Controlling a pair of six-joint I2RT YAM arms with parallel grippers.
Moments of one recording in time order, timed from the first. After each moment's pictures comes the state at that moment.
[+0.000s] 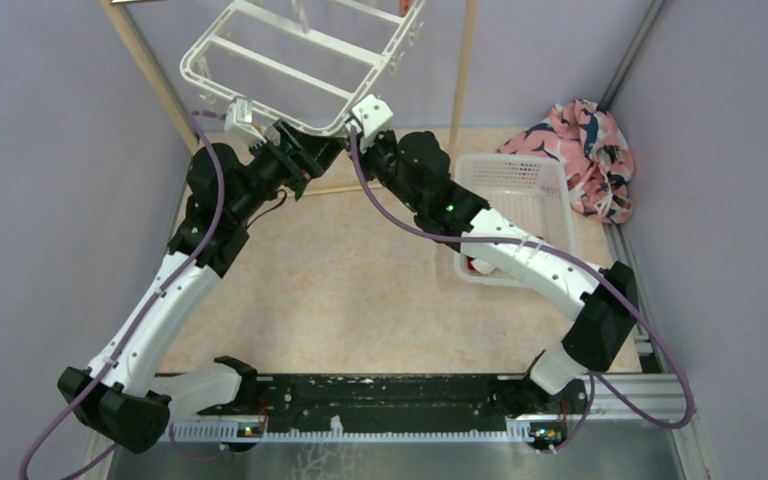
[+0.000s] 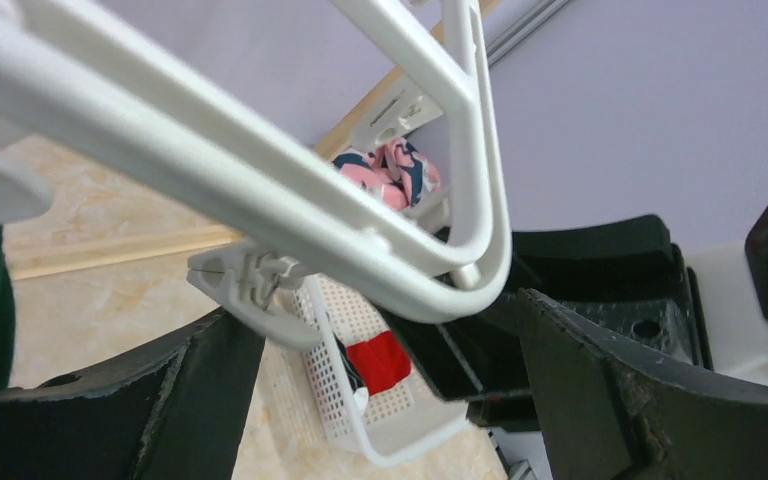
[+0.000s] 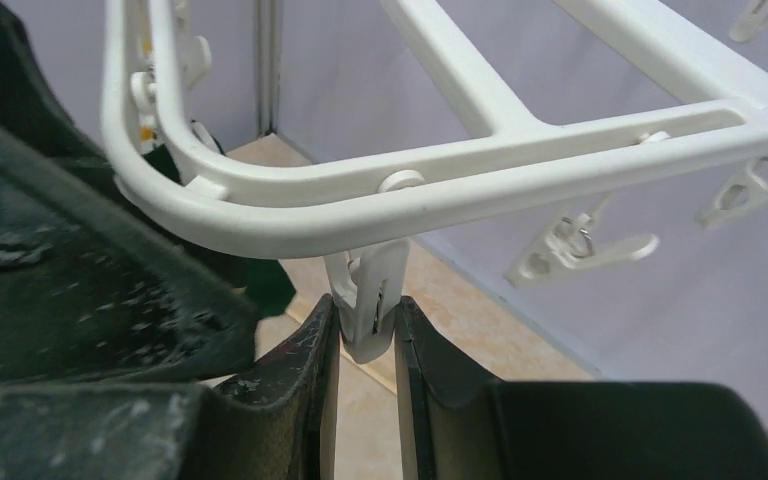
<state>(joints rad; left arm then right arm) -0.44 1.11 1.19 -0.04 0.17 -0.78 0.87 1.55 1.48 0.13 0.16 -0.23</state>
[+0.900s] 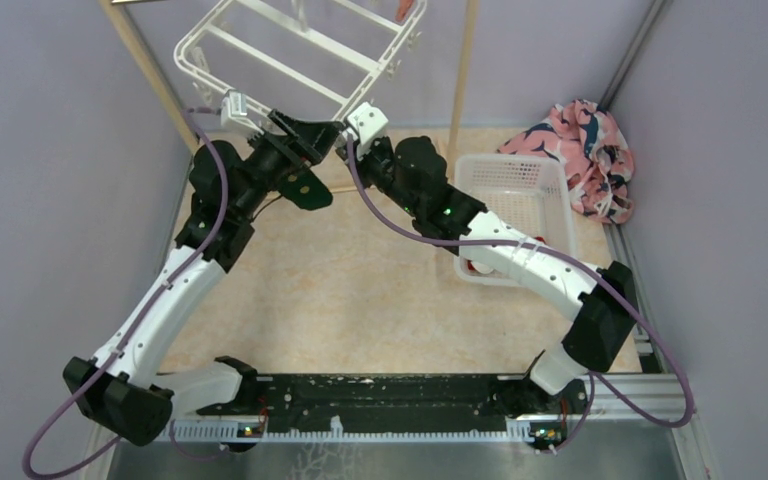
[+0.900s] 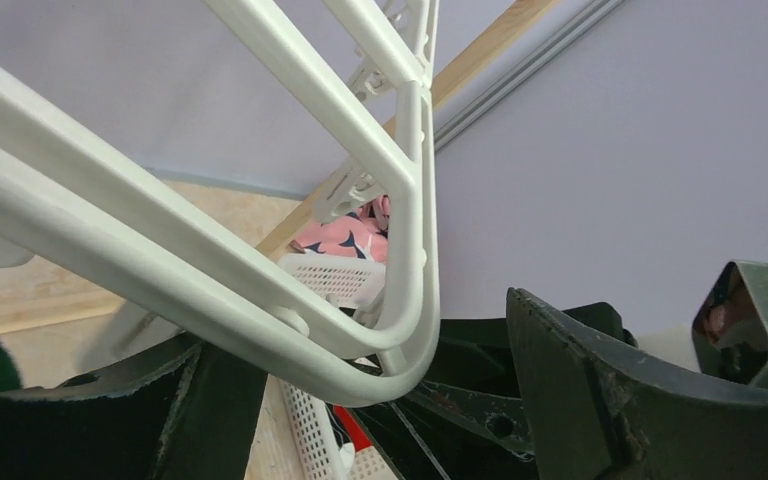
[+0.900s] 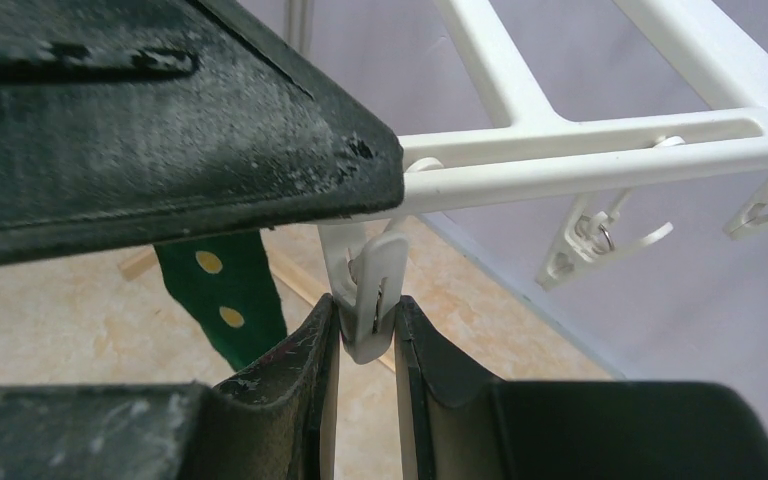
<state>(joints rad) -0.44 1.14 1.19 0.11 0.09 -0.82 0.88 1.55 1.45 0.14 0.11 -0.23</state>
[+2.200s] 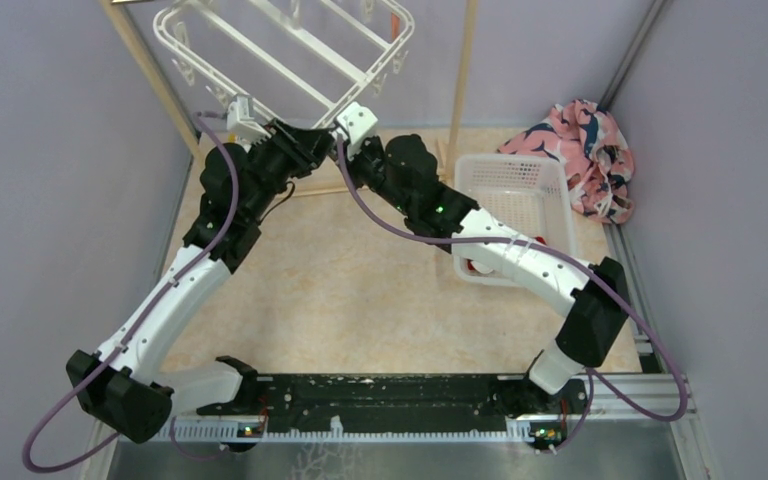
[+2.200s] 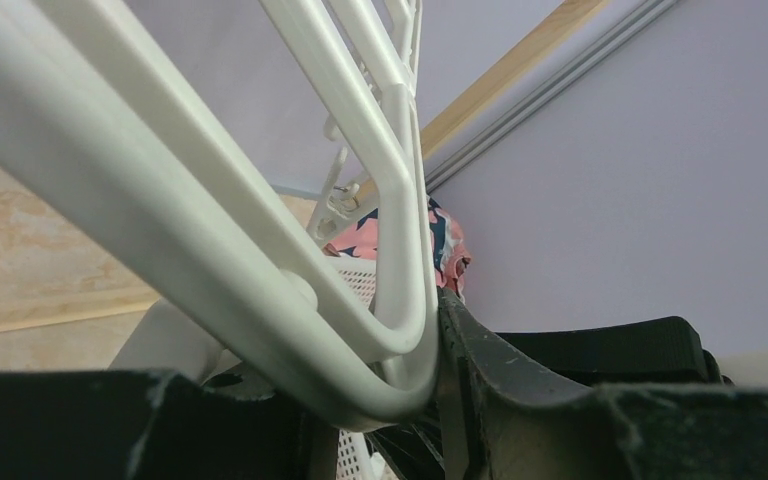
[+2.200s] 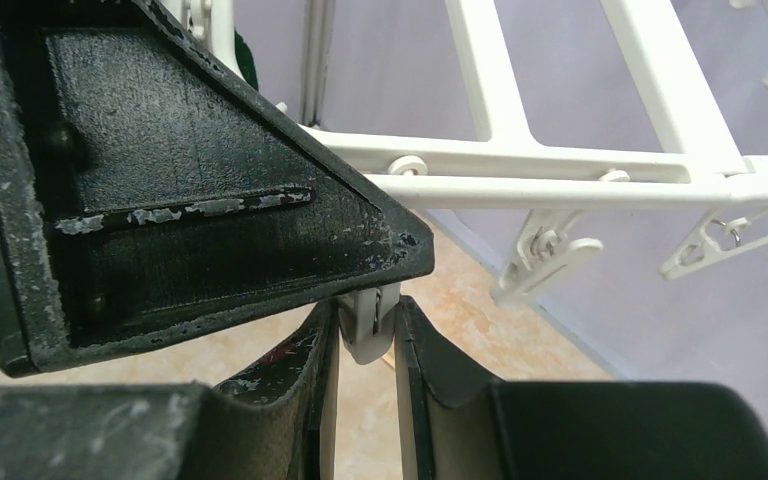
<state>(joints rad) -0.47 1.17 1.17 0.12 0.01 -0.77 0.90 1.59 1.50 0.12 0.10 -0.22</state>
